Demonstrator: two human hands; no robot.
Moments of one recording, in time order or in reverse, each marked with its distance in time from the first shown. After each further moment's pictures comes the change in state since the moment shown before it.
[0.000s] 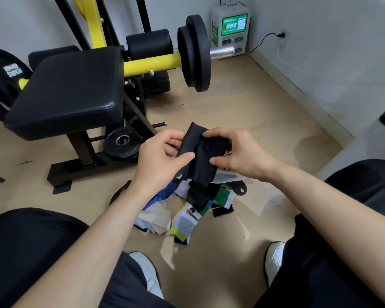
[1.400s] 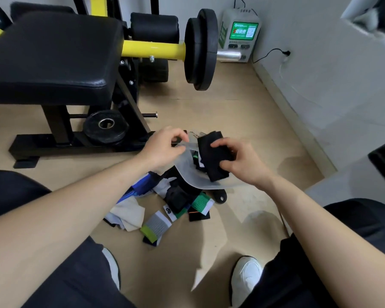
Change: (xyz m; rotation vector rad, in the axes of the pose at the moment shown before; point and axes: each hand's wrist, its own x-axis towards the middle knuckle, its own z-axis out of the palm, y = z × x) left_hand 0.082 -0.081 0.051 0.193 -0.194 0.026; right_hand 0.026 0.058 -0.014 -0.075 0.015 0.107
